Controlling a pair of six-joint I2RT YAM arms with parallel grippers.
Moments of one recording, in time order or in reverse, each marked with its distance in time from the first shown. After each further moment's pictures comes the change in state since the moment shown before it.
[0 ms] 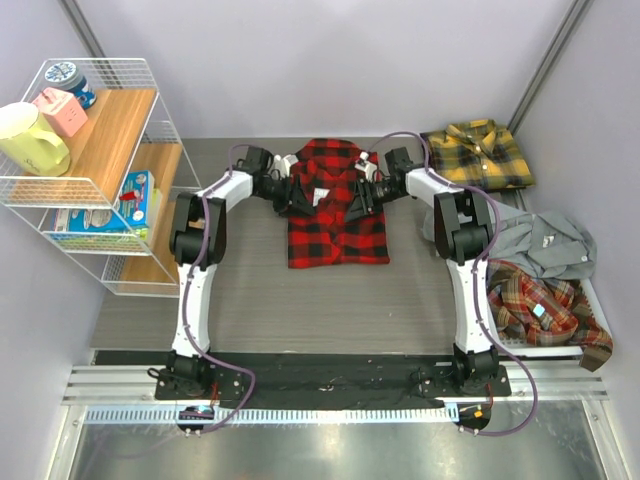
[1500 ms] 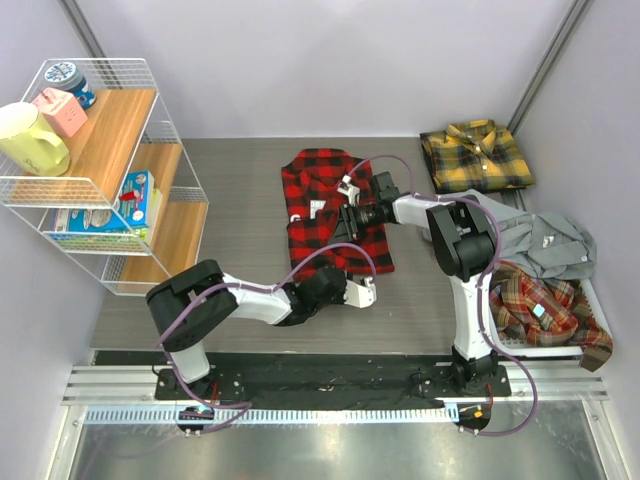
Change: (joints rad) left arm -0.810 -0.647 -1.105 0.859 -1.178 1.004; right arm 0.139 -0.213 -0.436 0.375 -0.010 0.162
